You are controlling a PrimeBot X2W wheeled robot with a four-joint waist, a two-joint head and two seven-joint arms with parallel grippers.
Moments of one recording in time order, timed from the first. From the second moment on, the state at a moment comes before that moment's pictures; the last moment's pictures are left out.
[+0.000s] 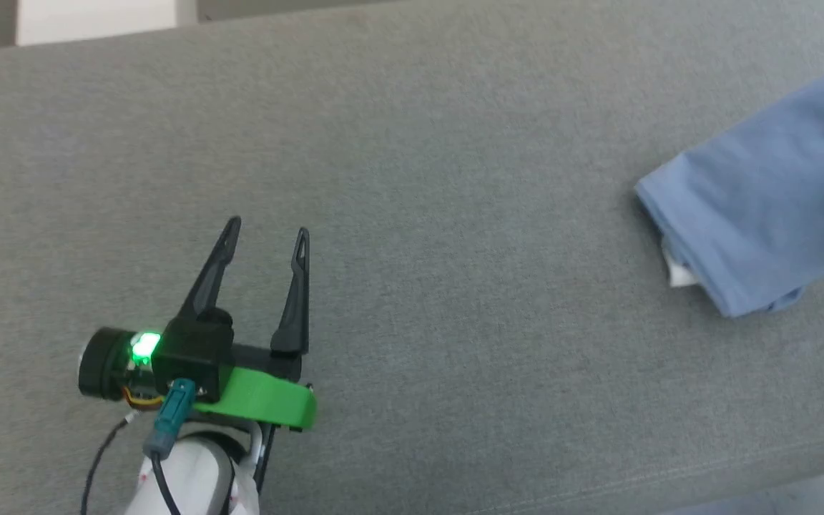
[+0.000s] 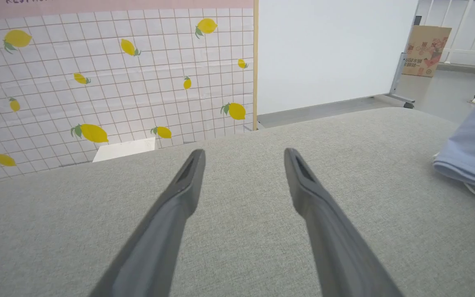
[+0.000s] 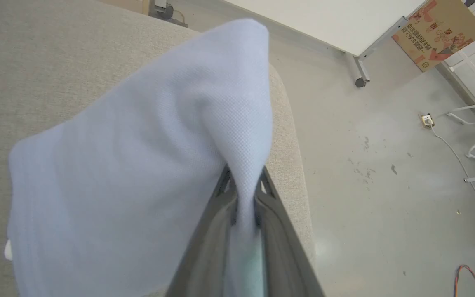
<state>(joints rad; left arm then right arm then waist) -0.15 0.27 -0.34 -0.20 -0.17 0.17 -0.11 -0.56 -0.64 0.04 0.31 0.25 0.13 0.47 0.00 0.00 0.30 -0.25</state>
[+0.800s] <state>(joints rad) -0.31 0.35 -0.35 -0.34 -0.04 0.17 0.01 -0.81 -0.69 -0.15 0.71 0.06 0.13 0.17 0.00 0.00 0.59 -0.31</state>
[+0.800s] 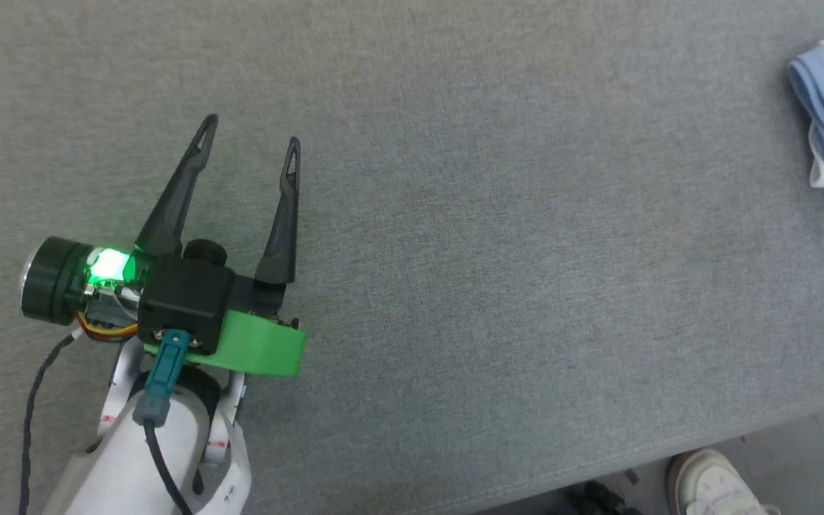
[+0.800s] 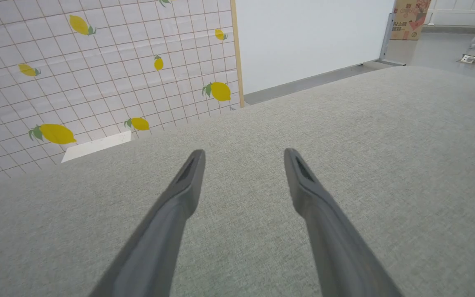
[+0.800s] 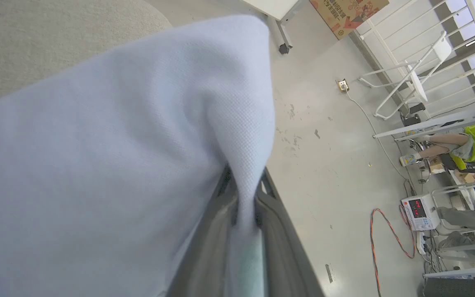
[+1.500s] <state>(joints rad) -0.33 0.37 -0.35 -0.37 0.00 0.22 -0.03 -0.95 -0.65 -0.26 1.03 -0.10 0.13 -0.02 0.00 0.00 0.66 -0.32</state>
